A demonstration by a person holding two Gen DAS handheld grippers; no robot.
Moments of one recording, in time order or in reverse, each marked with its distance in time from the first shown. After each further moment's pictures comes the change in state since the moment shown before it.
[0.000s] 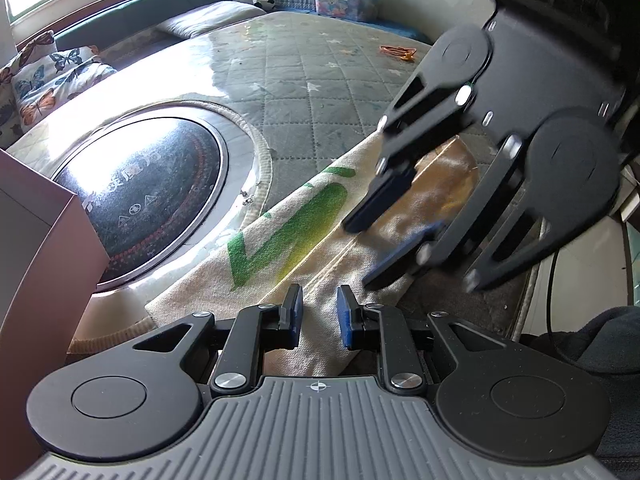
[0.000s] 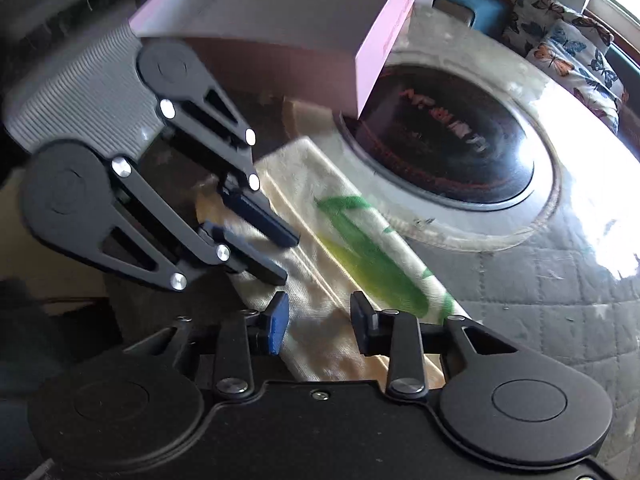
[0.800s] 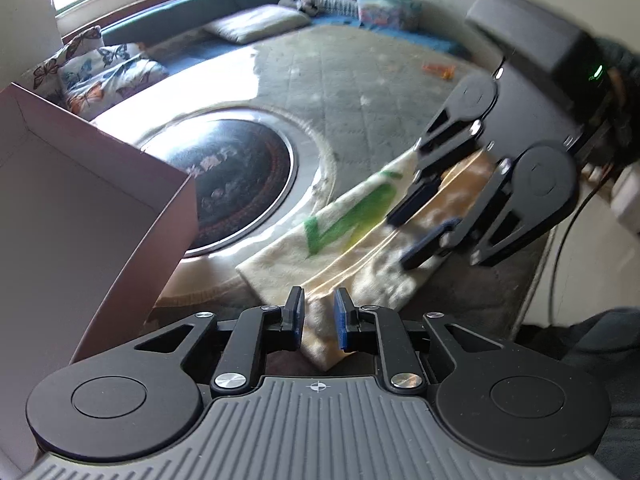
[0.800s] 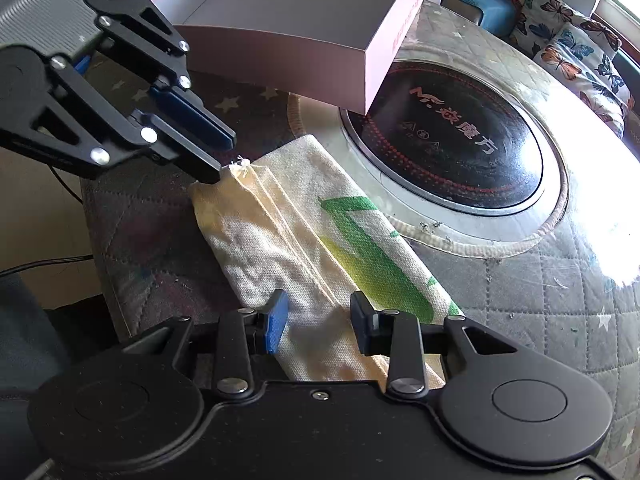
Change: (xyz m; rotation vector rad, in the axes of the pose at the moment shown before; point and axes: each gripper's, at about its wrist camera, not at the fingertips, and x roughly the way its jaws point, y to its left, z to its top) left arm -0.055 0.022 -0.016 -0.050 0.013 0.118; right arm 0.002 -0.001 0.005 -0.012 0.022 0.005
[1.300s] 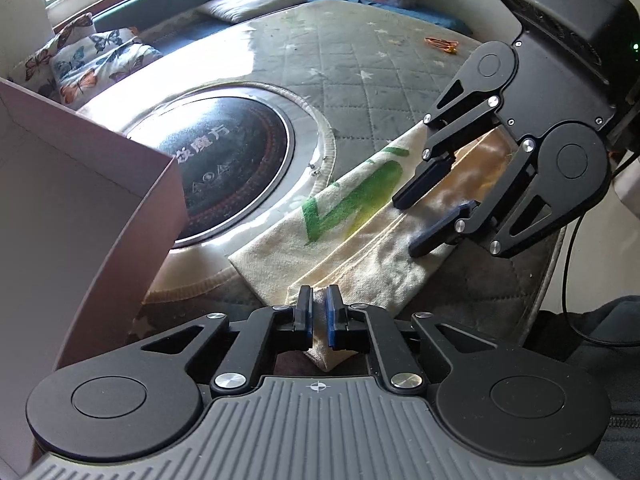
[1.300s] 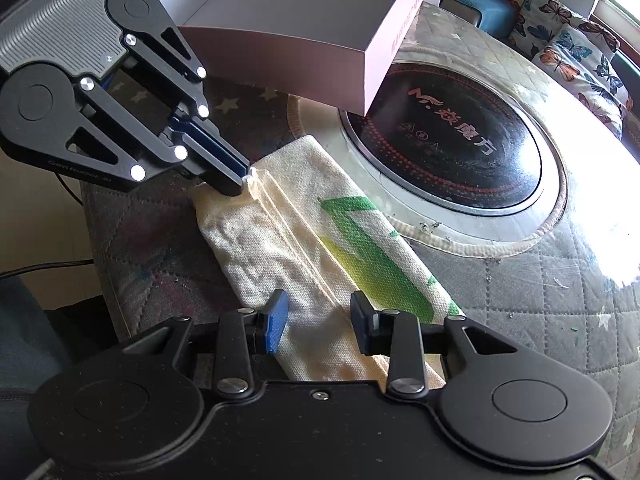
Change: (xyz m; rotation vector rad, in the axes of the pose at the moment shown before) left arm 0.009 0.001 0.007 0.000 0.045 -0.008; right arm -0.002 0.001 -0.001 0.000 -0.007 -0.007
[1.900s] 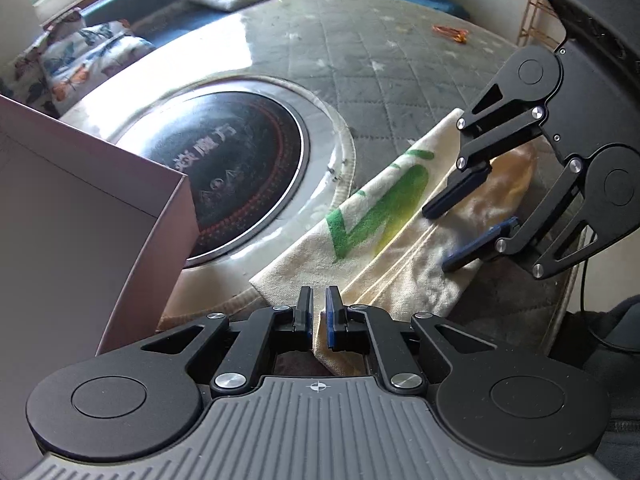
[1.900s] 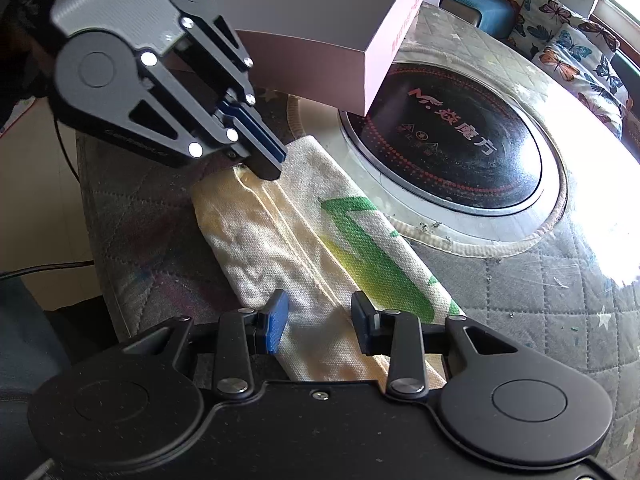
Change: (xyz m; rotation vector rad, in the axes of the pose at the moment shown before) left arm 0.030 0.022 0.018 0.032 0.075 -0.023; right arm -0.001 0.000 0.000 0.004 -0.002 0.003
